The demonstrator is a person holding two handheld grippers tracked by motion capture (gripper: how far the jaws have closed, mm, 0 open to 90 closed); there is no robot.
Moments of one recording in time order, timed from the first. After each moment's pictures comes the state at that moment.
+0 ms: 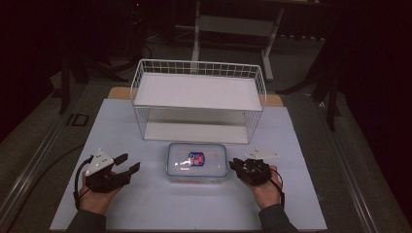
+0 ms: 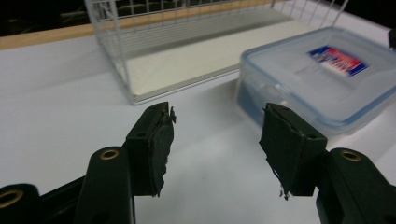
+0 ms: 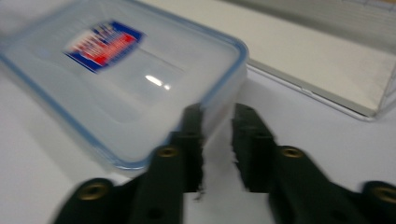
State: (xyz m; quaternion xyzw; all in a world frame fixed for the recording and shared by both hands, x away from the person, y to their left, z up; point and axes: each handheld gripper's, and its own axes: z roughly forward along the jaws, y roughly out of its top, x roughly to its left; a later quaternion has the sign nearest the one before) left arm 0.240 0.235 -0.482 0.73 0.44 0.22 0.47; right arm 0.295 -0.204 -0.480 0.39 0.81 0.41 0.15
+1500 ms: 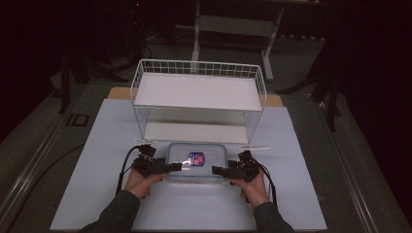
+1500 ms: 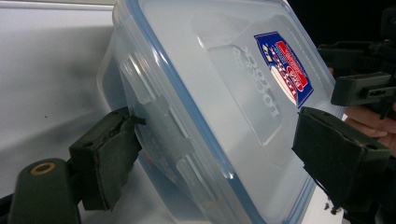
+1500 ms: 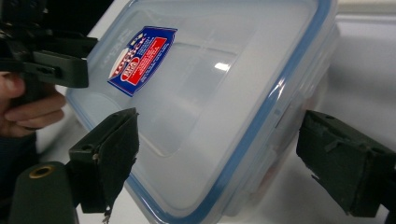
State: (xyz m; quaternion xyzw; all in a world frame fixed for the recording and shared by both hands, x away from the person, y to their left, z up) left arm 0.319 0.155 -0.517 0.73 0.50 -0.09 0.47; right arm 0.328 -0.187 -0.512 0.46 0.76 0.46 -0.07
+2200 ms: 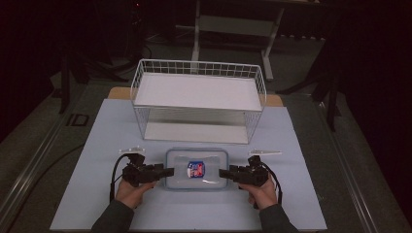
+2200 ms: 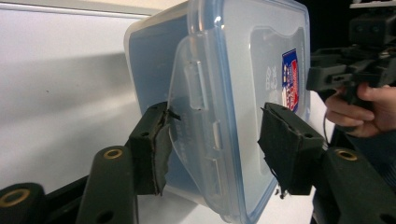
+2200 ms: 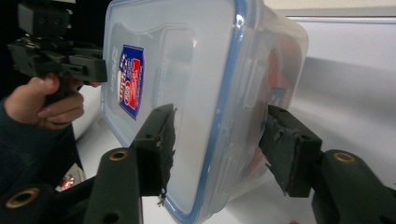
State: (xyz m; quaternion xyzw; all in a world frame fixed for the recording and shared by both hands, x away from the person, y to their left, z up) left arm 0.283 0.176 -0.509 0.71 0.47 -0.08 0.51; right arm 0.307 -0.210 -0.501 0.44 0.75 0.49 -0.09
